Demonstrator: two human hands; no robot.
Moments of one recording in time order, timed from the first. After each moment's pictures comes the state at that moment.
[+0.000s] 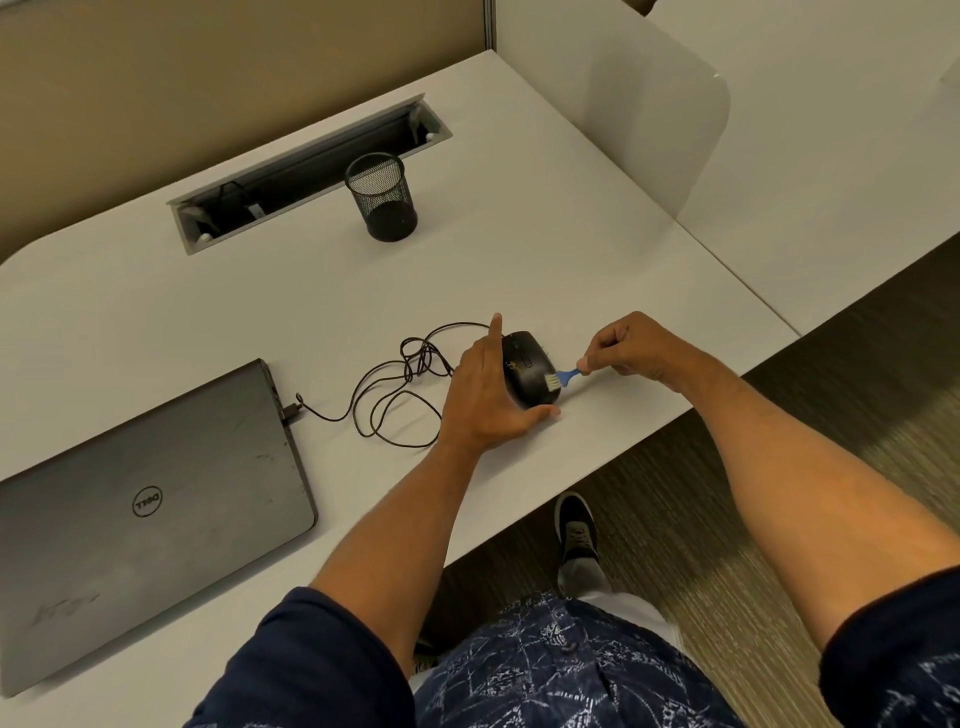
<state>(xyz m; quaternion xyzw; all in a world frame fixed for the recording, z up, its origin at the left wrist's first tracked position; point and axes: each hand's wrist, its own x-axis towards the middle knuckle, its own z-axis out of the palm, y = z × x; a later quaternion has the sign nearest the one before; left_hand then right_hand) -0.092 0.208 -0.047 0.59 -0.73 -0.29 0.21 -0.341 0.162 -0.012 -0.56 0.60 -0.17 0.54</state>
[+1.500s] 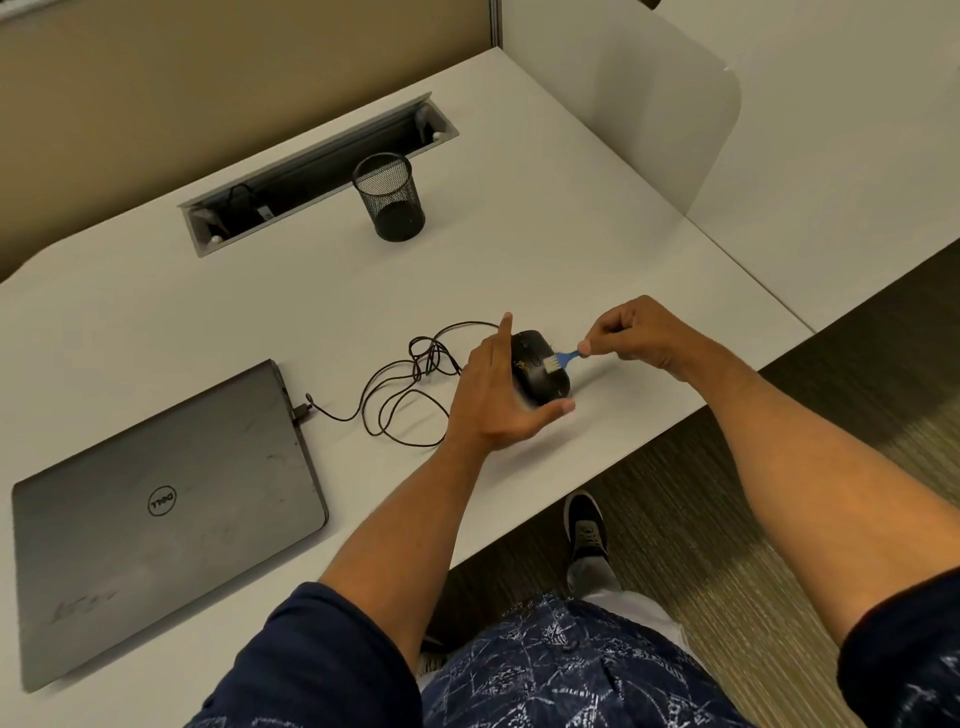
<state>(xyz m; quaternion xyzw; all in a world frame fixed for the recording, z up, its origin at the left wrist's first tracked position) -0.092 0.209 -0.041 0.57 -0.74 -0.28 0.21 -0.339 0.154 -0.007 -0.59 0.57 -0.21 0.53</state>
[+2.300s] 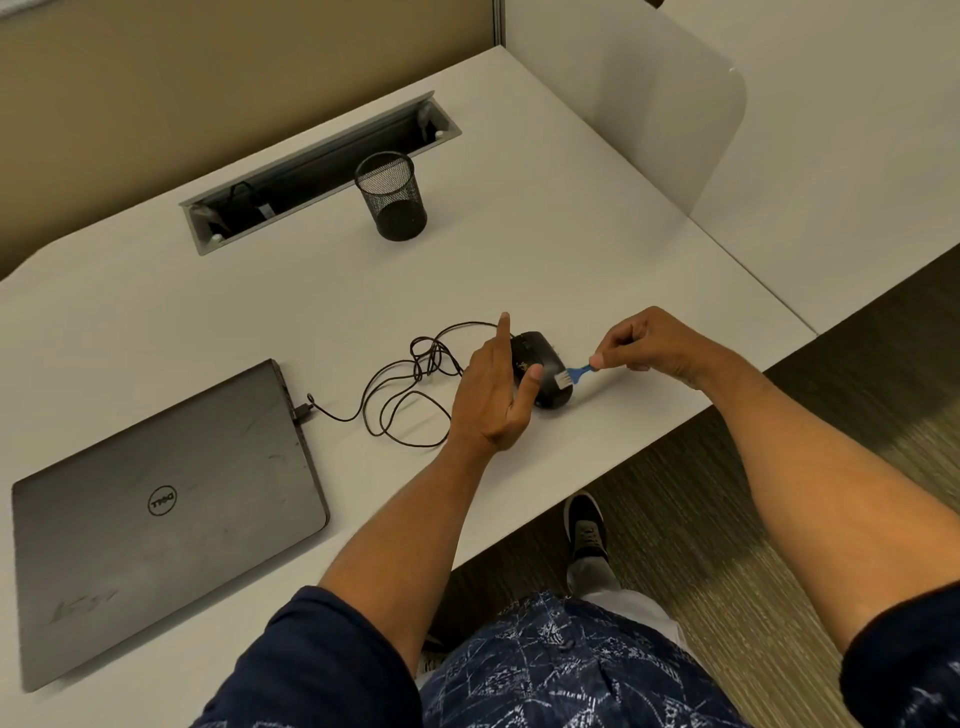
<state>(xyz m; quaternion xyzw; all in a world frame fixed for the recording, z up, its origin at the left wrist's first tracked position) -0.093 0.214 -0.038 0.58 -0.72 -0.29 0.24 -0.353 0.157 -0.011 -0.58 0.54 -0.19 0.58</state>
